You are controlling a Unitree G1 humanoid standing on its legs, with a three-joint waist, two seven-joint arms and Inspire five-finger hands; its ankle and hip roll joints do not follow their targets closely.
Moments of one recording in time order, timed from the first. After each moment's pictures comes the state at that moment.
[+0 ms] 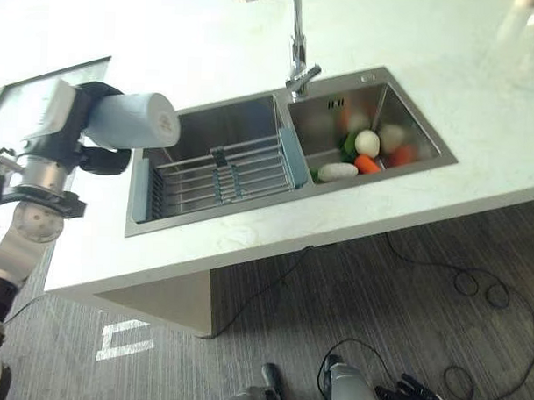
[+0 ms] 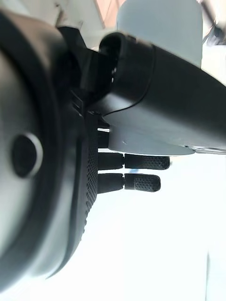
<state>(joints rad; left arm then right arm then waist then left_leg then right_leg) -0.51 1.24 -0.26 0.50 0.13 -0.25 0.37 0.11 -0.33 0.02 1.15 0.51 -0.17 0.14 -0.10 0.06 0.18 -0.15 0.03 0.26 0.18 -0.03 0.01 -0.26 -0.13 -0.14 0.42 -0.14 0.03</state>
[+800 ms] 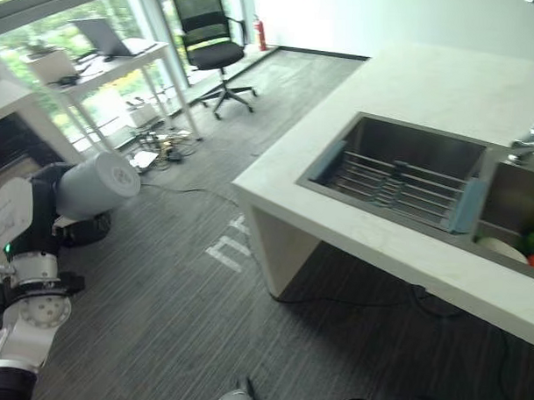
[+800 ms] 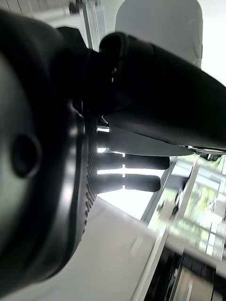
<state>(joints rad) 0.00 0.88 0.12 0.38 0.17 -0.27 0.53 0.06 -0.42 -0.04 1.21 0.37 -0.14 0.21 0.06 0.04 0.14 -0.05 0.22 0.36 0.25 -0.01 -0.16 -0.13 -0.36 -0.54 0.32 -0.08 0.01</state>
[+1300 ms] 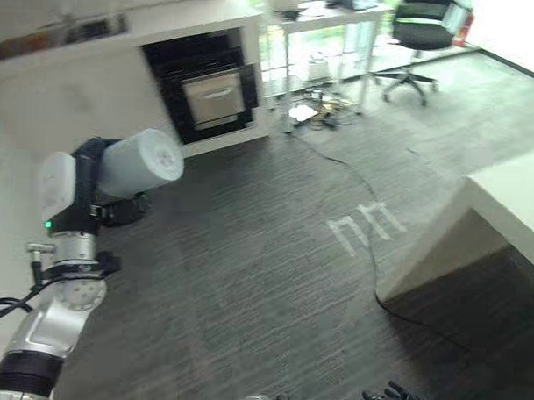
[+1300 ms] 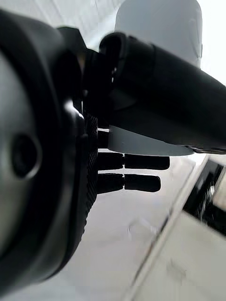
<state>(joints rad) -0.10 0.87 -0.01 0.19 0.17 -0.23 0.53 0.04 -0.24 -0.07 1.21 0.43 -0.15 0.14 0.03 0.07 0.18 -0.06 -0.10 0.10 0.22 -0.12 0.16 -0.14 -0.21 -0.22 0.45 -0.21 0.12</state>
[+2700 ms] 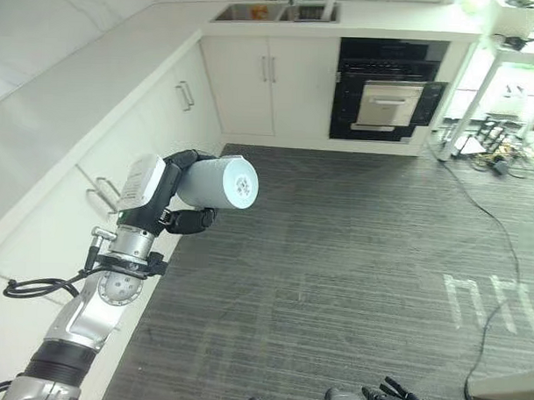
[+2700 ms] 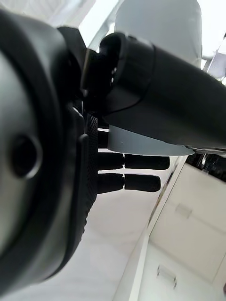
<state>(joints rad) -0.18 0.81 -0.09 0.11 0.28 -0.33 0.29 0.09 -0.27 -0.04 1.18 0.55 -0.15 0.27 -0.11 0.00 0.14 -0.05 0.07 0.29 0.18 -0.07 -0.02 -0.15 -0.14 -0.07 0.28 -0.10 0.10</state>
